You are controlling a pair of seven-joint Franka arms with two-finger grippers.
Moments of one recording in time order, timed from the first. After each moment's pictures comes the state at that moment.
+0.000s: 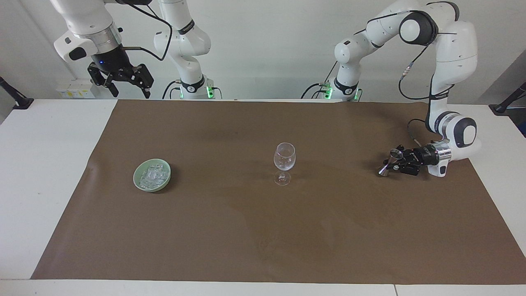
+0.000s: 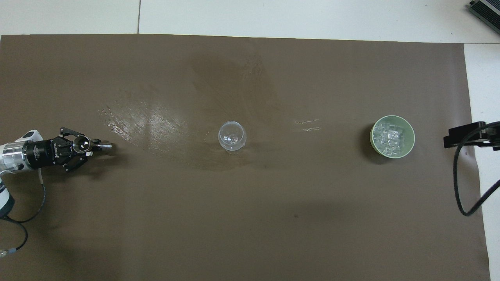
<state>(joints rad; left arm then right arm) 0.51 0.55 -0.04 -1.94 -1.20 1.46 -0.55 -0.01 -0.07 -0.02 -1.56 0.00 1.46 0.04</state>
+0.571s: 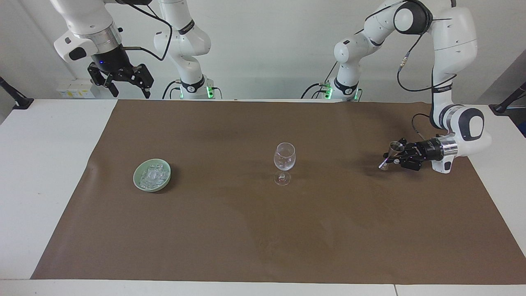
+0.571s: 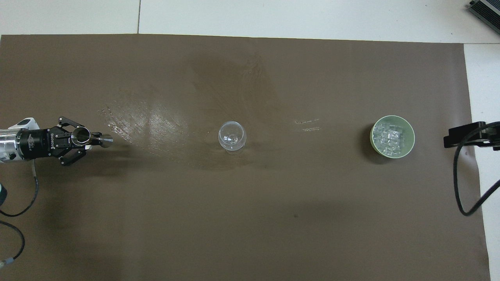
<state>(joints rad) 0.44 0.43 -0.05 -1.94 -1.20 1.44 -0.67 -0.01 -0.07 -0.02 -1.56 0.00 1.46 0.04</state>
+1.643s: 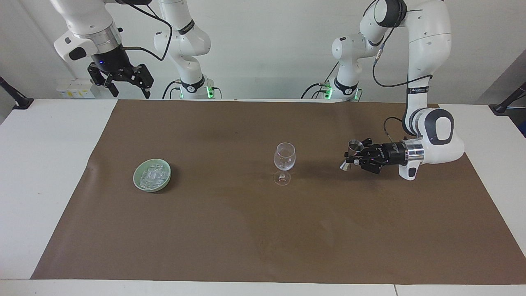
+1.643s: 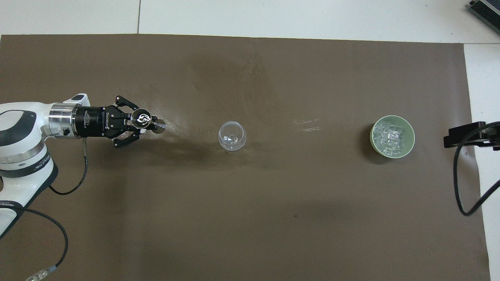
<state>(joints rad) 0.13 0.36 -0.05 -1.92 -1.35 1.57 -0.79 -0.01 -0.07 -0.02 -1.56 0.00 1.46 0.04</state>
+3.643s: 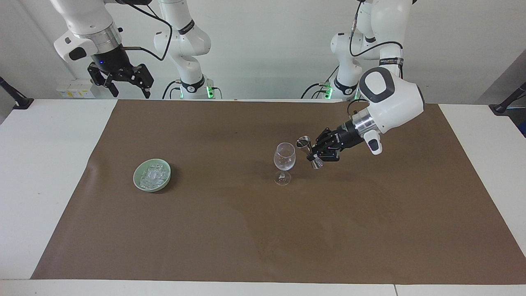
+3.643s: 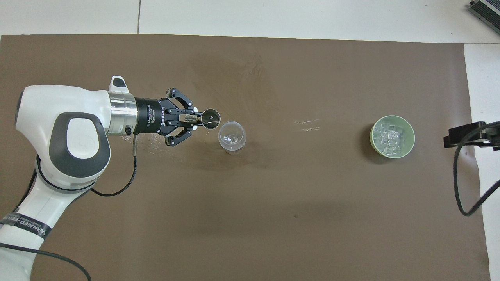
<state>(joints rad) -0.26 0.13 -0.05 -1.94 -1.01 2.18 -1.12 -0.01 -0.07 -0.02 -1.56 0.00 1.46 0.04</state>
